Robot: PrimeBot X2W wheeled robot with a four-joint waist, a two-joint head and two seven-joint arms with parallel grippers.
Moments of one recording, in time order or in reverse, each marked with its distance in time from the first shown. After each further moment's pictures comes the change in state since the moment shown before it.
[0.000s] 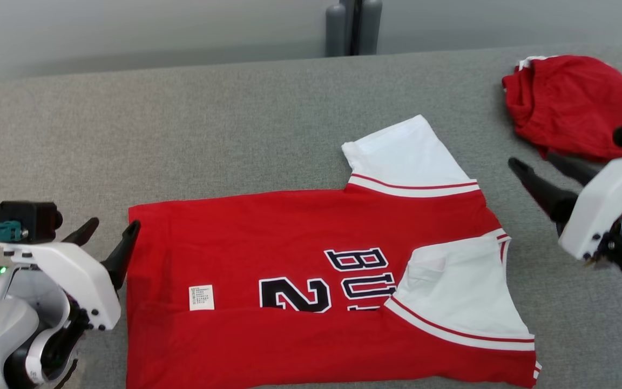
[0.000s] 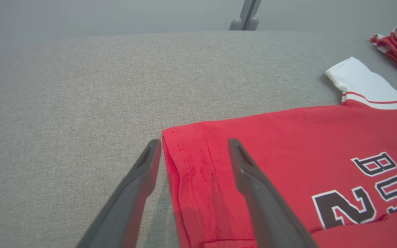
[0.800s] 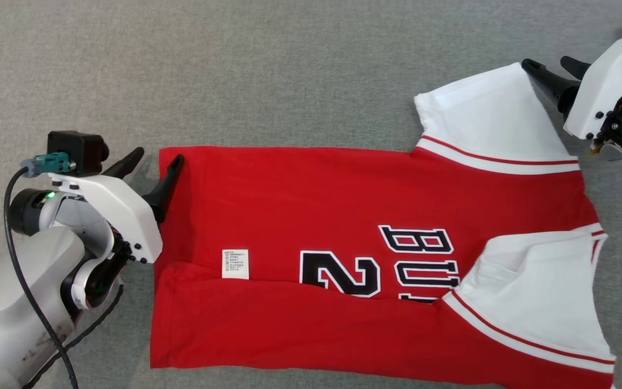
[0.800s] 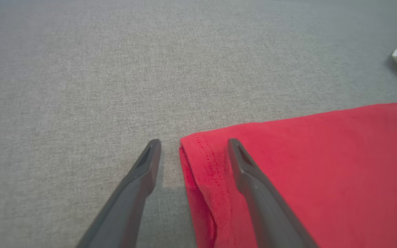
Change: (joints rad) left arm -0.215 -0.251 -0.024 0.324 0.089 -0.184 -0.017; right arm -0.555 -0.124 0.315 0.650 0.133 0.000 -0.215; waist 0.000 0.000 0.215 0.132
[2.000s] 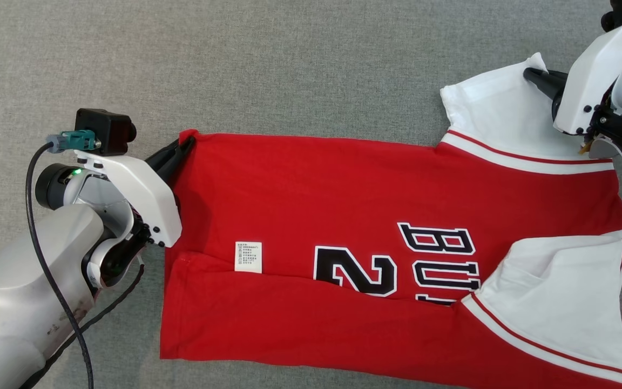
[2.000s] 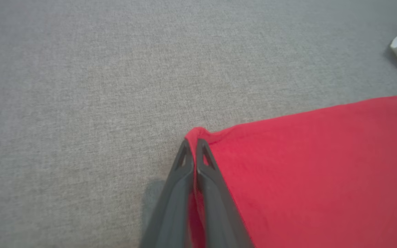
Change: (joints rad) left arm -0.081 -0.095 -0.028 0.116 0.015 -0.122 0.016; right arm -0.149 -0.045 0.300 0.191 0.243 0.000 -0.023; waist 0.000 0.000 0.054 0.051
